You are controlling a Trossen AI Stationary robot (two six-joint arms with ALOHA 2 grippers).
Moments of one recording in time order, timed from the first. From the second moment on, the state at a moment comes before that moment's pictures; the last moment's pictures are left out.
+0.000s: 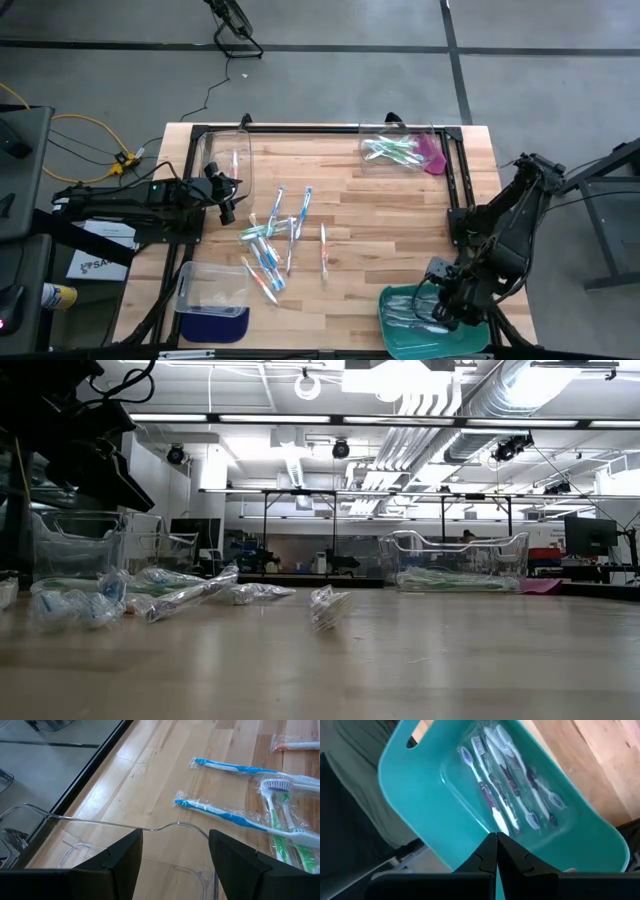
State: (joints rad) left arm 0.07 0.37 0.33 -0.55 -0.43 0.02; right arm 0.93 1.38 1.32 -1.16 -0.03 1.60
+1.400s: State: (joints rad) left arm 0.07 0.36 0.33 -0.55 -0.43 0.02; right arm 0.35 1.43 0.93 -0.30 0.45 1.06
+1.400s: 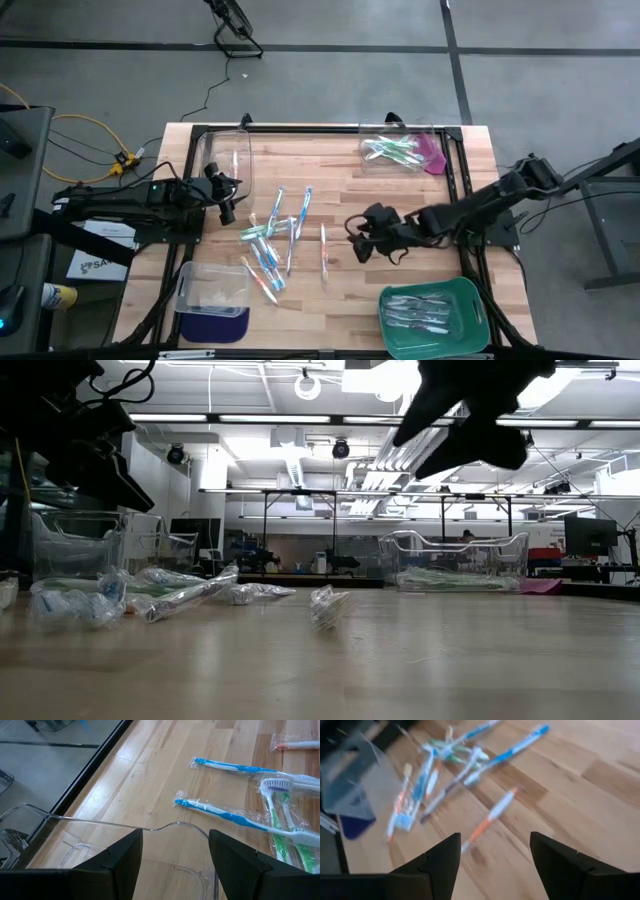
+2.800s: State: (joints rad) left arm 0.07 0.36 0.33 -0.56 -0.43 0.02; right arm 0.19 2.01 1.29 -0.34 0.40 0.97
